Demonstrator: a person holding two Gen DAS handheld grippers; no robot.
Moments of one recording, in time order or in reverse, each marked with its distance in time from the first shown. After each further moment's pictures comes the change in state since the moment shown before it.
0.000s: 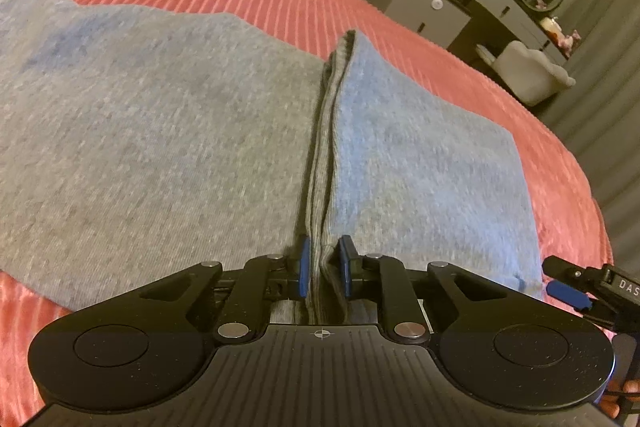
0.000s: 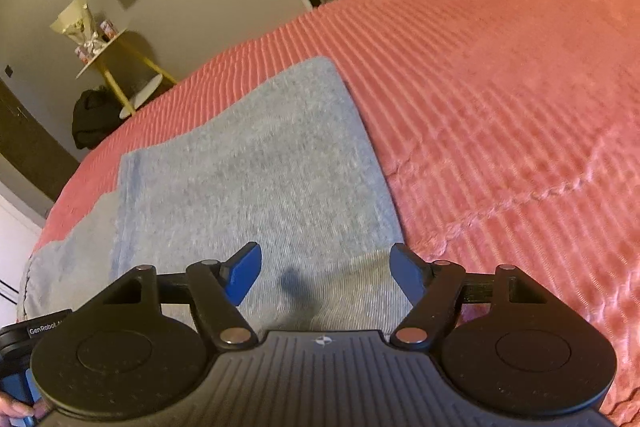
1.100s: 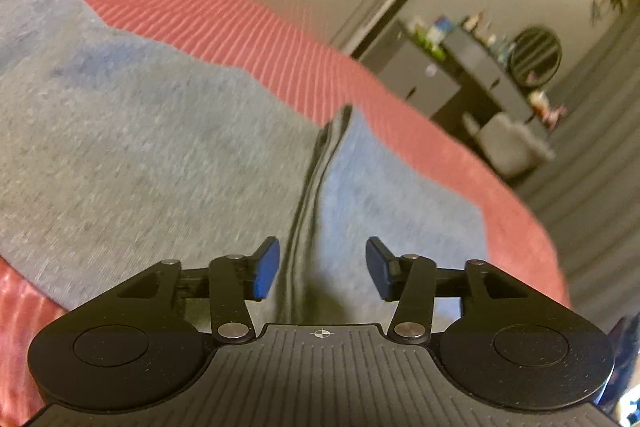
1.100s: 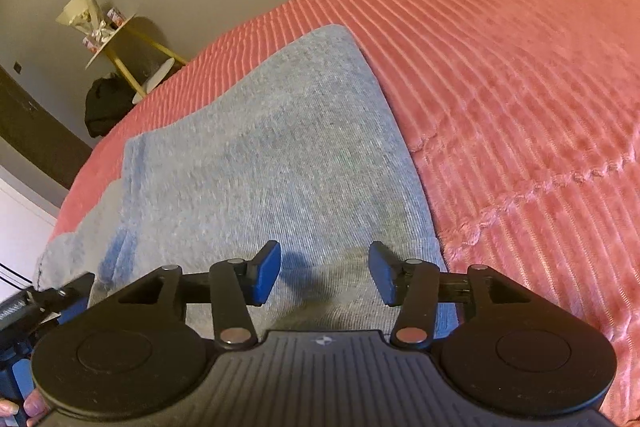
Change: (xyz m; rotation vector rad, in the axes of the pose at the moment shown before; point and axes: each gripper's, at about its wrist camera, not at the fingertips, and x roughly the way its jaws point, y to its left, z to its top) left arm -0.029 0.009 0.005 -0.156 -0.170 -0.090; right arm 0.029 -0.002 0.003 0.039 0.101 0.063
